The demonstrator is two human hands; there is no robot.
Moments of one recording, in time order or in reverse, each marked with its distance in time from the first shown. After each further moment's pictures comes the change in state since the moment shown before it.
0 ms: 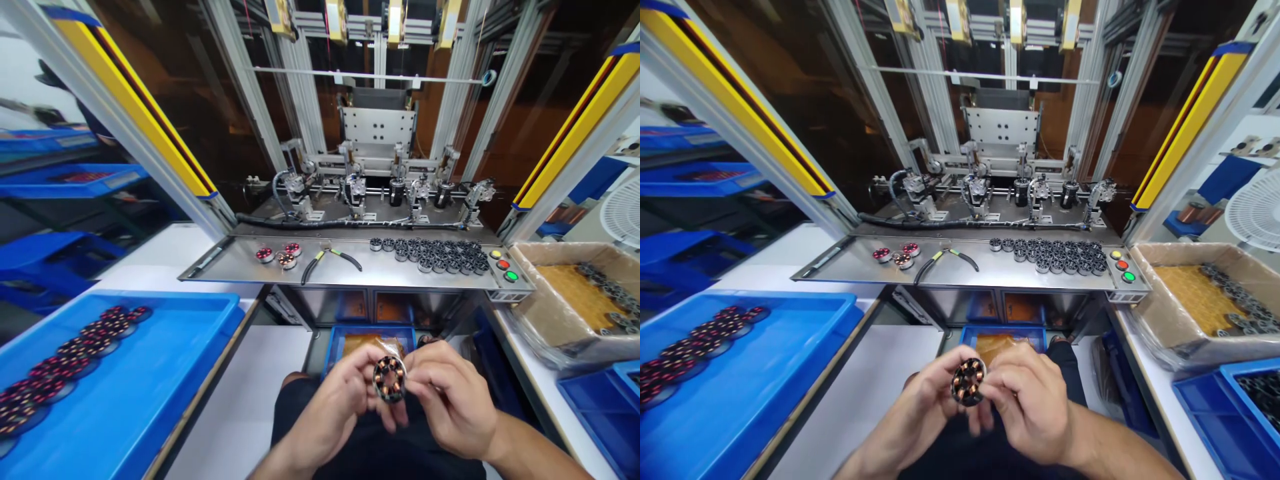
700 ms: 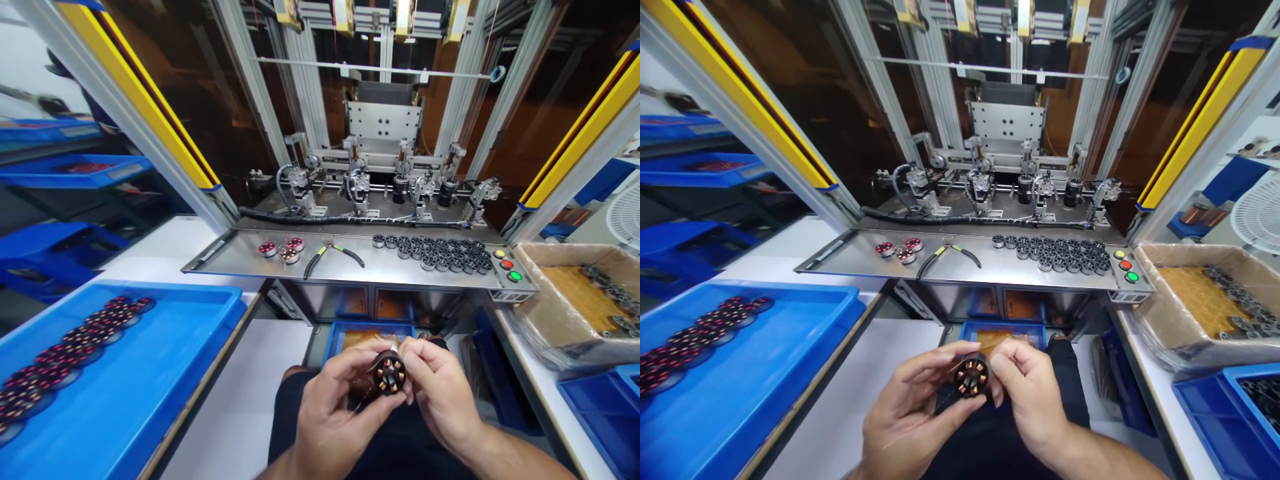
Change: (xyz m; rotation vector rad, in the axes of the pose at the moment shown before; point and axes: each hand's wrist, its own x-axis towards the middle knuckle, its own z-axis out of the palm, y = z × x) left_hand -0.008 -0.009 0.009 0.596 0.385 0.615; right_hand -0.024 0.004 0.033 0.785 0.093 0.942
